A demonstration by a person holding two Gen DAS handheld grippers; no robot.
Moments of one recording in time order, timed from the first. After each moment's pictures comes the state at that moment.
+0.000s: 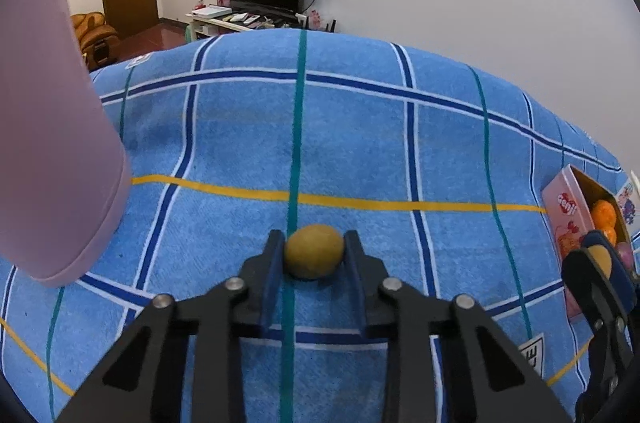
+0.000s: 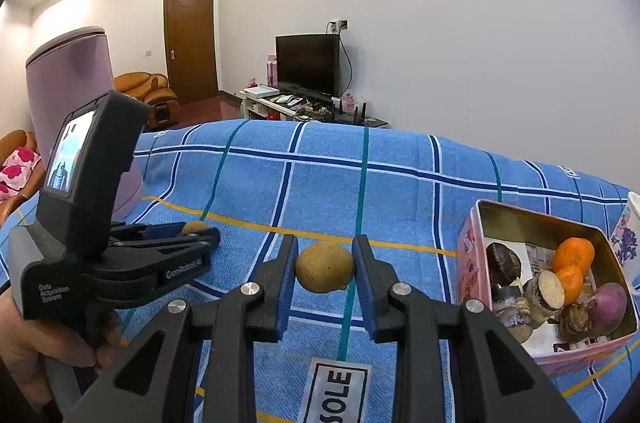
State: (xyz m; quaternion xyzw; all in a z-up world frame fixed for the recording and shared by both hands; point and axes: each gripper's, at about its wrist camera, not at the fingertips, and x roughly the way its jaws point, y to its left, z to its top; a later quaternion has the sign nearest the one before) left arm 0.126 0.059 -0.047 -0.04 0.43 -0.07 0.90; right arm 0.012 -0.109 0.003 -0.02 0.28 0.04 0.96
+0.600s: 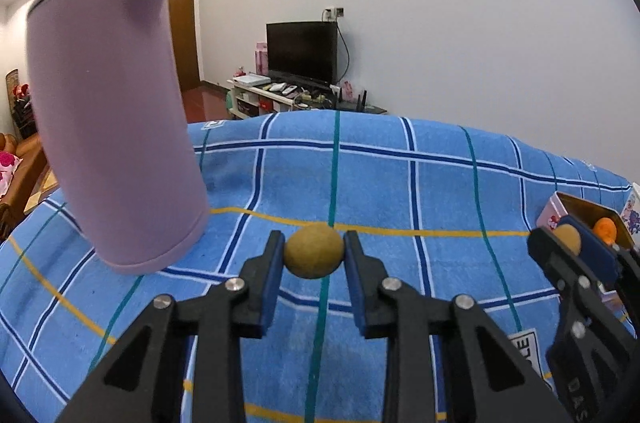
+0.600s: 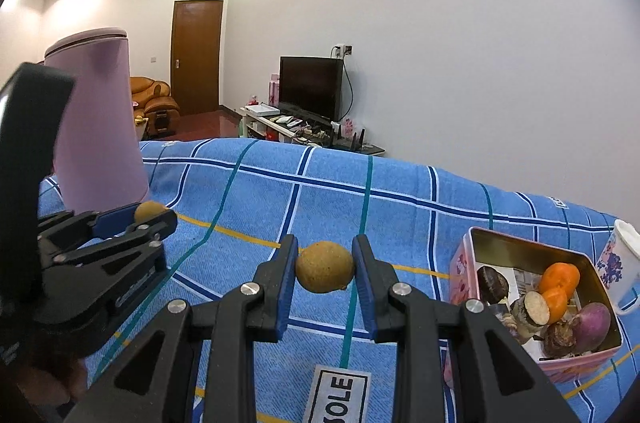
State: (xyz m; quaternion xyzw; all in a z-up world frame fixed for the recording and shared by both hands) left arm 0.047 0.072 -0.014 -0.02 0.30 0.00 0.95; right arm -0.009 -0.096 0.008 -0.06 0.23 0.03 0.97
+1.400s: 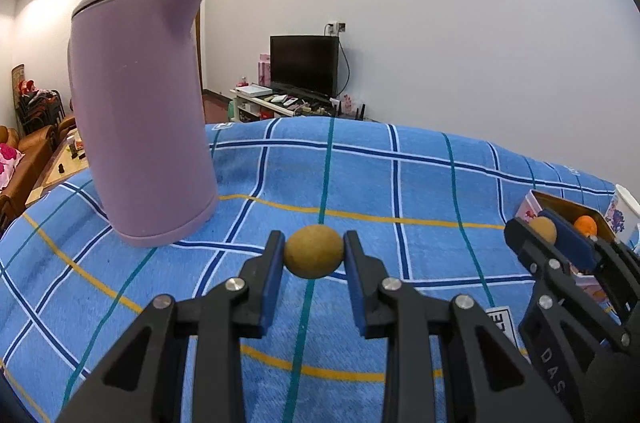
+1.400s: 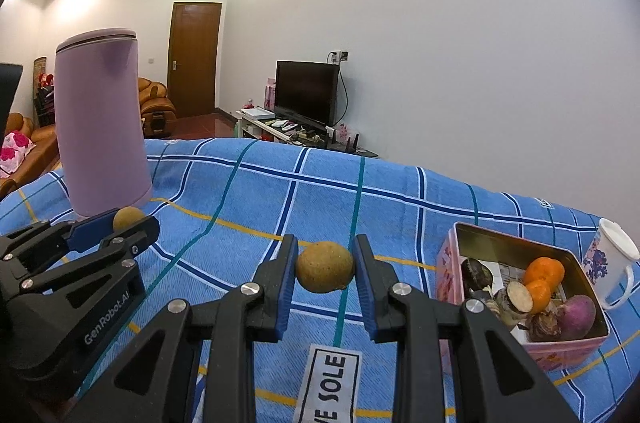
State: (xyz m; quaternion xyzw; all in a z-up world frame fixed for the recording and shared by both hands) left arm 0.013 0.066 -0.010 -0.04 0.27 0.01 0.96; right arm -0.028 -0.095 0.011 -0.07 0.22 0.02 0.97
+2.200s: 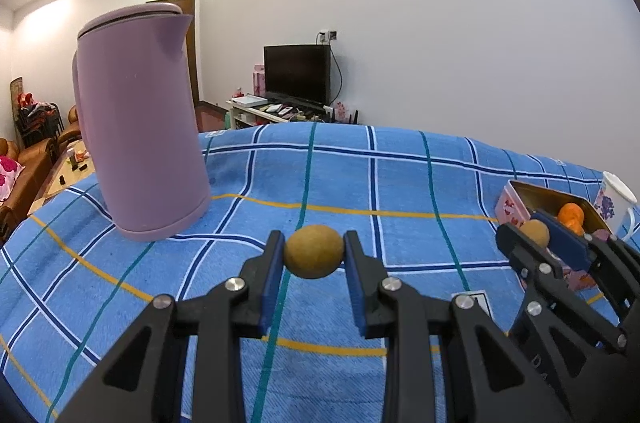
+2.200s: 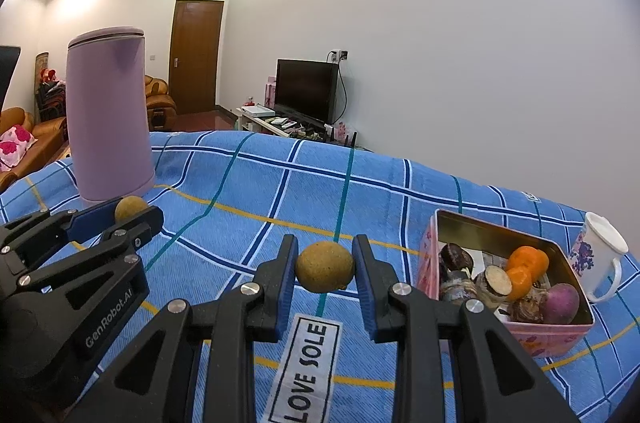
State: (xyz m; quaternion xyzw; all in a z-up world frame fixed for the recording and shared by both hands) left arm -0.013 0.044 -0.005 -0.02 0.26 0.00 0.97; right arm -0.052 -0.108 0.010 -0.07 0.23 0.03 0.97
